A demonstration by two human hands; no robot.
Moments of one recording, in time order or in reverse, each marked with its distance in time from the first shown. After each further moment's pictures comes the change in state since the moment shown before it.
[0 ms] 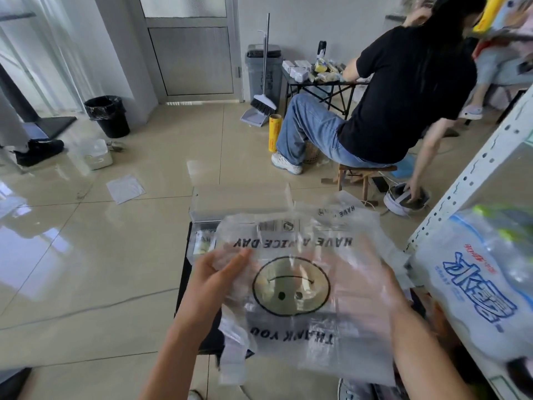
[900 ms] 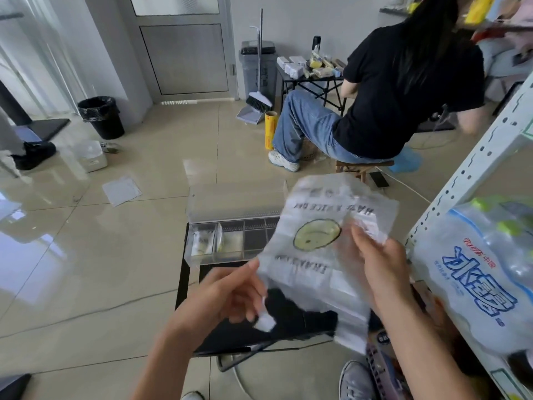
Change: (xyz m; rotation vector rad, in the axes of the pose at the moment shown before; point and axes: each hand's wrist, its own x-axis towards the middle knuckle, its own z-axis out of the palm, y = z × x) left_hand -0.003 0.009 -0.004 0.077 -0.373 -0.289; right_hand 0.012 -0.003 0.010 -0.248 0.381 -0.190
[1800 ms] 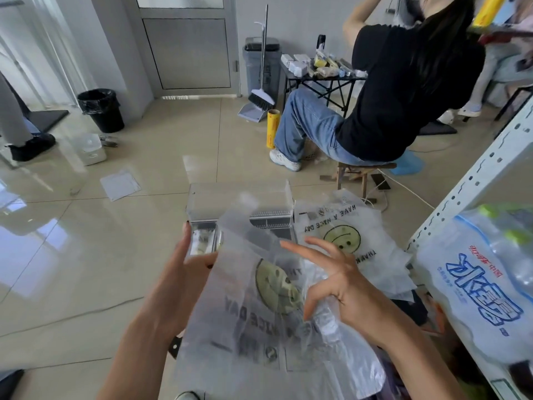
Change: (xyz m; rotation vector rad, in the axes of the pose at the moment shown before) left_hand -0.004 0.034 -0.016 -0.318 0.137 -0.020; right_hand -0.016 0.006 0.007 -0.828 -0.876 -0.751
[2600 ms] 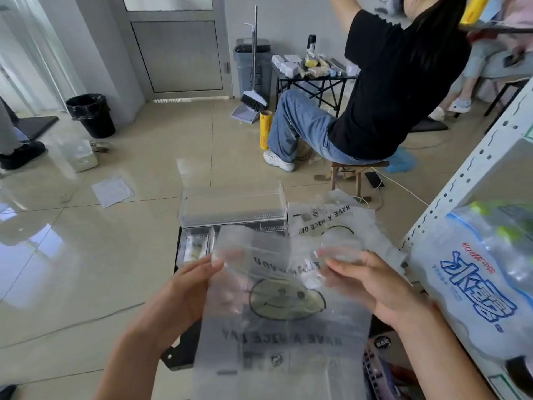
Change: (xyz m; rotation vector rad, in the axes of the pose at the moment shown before) left_hand 0.002 -0.009 -0.021 0.042 -0.193 -0.066; right_hand -0.003 0.029 -0.025 1.088 0.223 0.745
